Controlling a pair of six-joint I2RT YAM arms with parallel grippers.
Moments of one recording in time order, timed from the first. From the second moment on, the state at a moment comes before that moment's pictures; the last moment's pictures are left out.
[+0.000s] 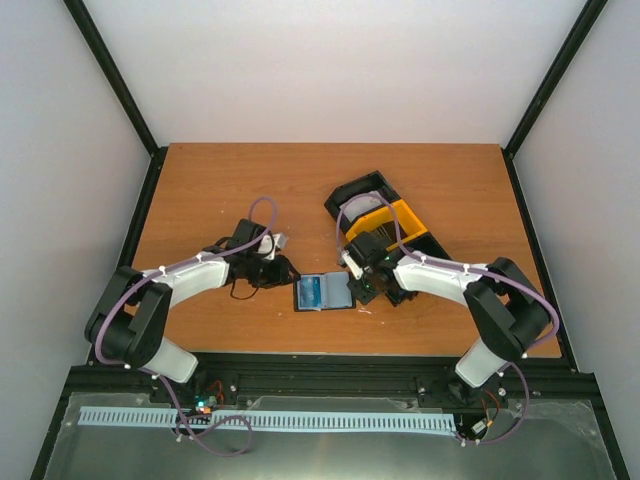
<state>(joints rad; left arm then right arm) -0.44 1.48 0.71 -0.25 0.53 -0.54 0.74 1.59 0.87 -0.50 0.04 -0.01</state>
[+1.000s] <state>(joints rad) -0.40 1.51 0.74 -0.29 0.50 -0.50 0.74 1.72 0.94 -0.37 0.09 -0.01</state>
